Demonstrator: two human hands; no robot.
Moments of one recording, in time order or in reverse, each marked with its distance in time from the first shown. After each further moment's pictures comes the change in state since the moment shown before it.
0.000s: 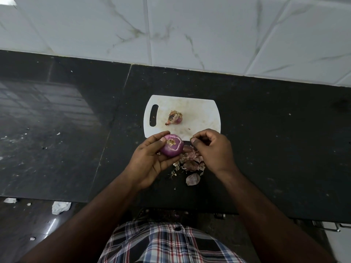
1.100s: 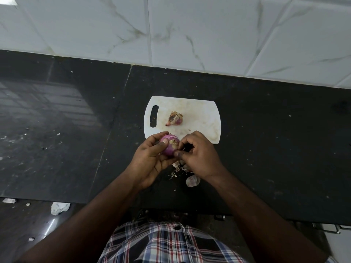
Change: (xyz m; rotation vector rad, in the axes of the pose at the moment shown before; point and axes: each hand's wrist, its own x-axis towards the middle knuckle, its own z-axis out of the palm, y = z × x) left_hand 0.000 0.003 0.003 0.008 -0.032 0.045; right_hand -0.009 -0.015 0.020 -0.088 -0.238 -0.171
